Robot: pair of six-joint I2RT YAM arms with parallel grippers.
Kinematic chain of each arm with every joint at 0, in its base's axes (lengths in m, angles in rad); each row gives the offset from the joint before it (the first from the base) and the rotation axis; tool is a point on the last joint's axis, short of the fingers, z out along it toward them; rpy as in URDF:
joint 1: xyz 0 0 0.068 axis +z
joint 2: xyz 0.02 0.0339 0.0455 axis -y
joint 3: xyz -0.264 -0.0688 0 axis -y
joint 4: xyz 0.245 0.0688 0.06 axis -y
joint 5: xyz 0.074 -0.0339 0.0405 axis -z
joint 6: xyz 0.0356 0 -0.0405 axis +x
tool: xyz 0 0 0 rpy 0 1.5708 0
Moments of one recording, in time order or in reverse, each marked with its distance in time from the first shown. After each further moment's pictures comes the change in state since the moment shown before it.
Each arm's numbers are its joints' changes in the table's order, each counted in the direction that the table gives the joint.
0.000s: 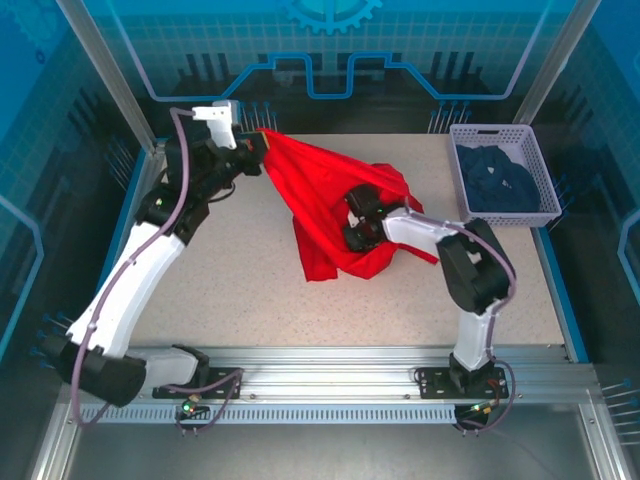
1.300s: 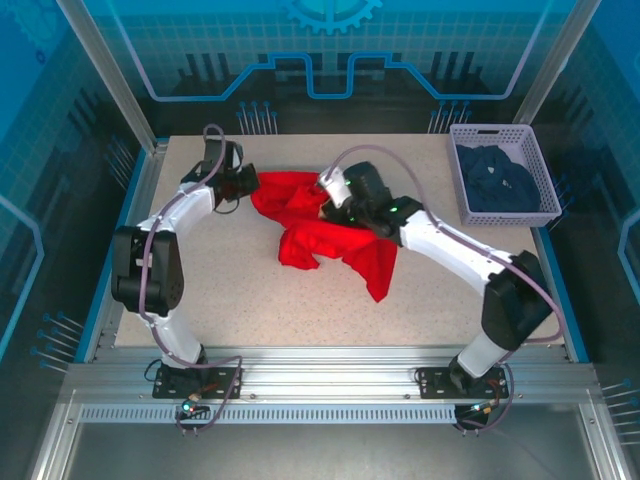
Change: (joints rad) left arm 0.202 -0.488 -0.103 0.013 0.080 -0.103; right arm 0.069 0.263 0.085 0.133 -0.119 -0.148
